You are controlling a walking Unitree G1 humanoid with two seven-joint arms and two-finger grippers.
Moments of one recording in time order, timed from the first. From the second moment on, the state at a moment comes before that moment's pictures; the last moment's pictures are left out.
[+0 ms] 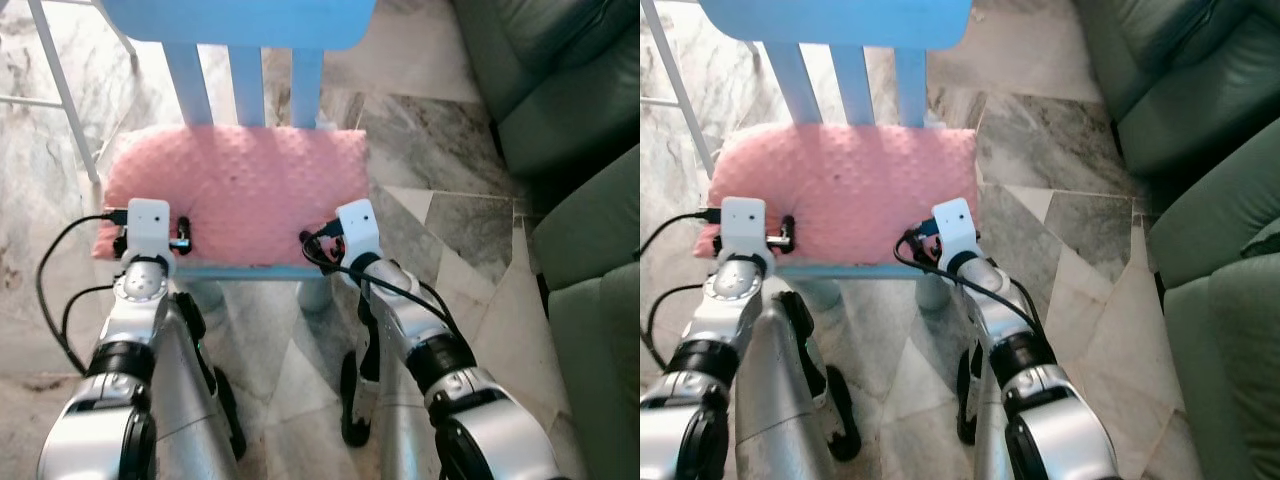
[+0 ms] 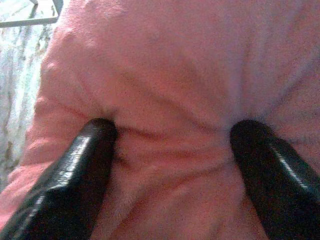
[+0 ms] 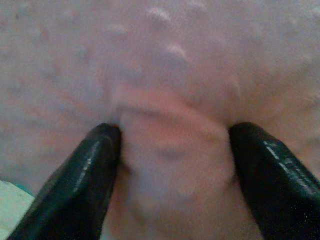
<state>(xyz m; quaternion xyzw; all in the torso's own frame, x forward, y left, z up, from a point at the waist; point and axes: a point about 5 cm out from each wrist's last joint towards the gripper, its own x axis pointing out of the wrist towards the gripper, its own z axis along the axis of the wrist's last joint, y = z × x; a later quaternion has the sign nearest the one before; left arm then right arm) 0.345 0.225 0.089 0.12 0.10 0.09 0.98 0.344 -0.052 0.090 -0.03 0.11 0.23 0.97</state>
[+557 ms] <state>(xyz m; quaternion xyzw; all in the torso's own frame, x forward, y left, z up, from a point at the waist) 0.351 0.219 0.085 0.10 0.10 0.09 0.99 0.344 -0.065 0.076 0.01 0.14 0.20 0.97</state>
